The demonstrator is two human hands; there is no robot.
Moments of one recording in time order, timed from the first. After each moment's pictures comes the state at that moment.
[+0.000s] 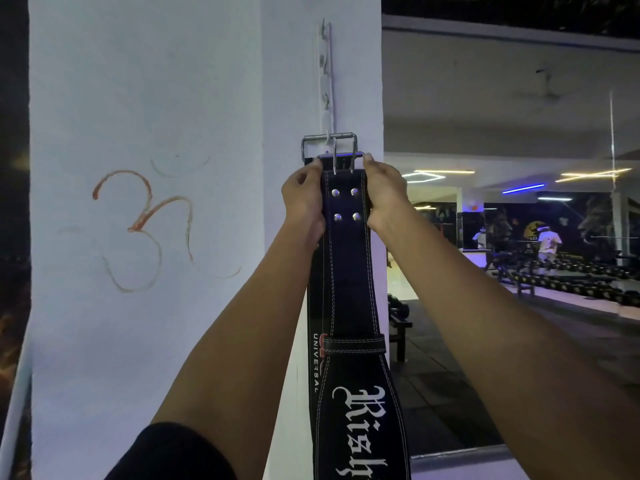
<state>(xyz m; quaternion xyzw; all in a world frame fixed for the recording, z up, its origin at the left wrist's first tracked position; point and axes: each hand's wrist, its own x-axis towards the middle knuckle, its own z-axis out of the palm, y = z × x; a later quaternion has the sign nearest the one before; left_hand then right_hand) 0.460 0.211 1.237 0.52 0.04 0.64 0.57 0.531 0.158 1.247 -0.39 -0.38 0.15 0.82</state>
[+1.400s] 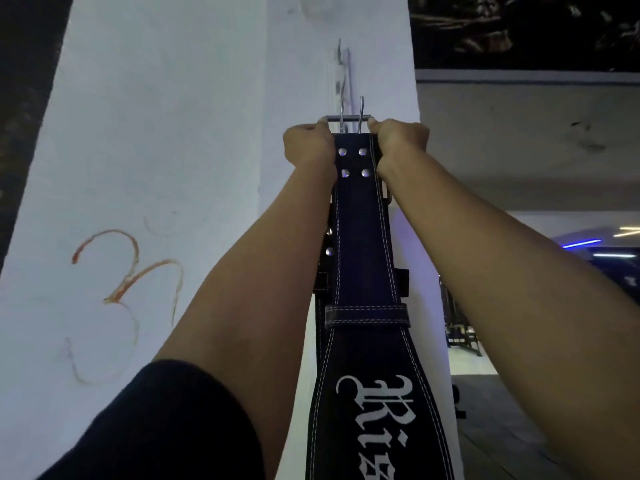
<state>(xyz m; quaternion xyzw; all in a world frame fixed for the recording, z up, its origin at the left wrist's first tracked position) 0.529 0.332 1.402 0.51 0.11 0.78 0.35 0.604 0.280 1.403 -0.30 -0.39 0.04 0.87</state>
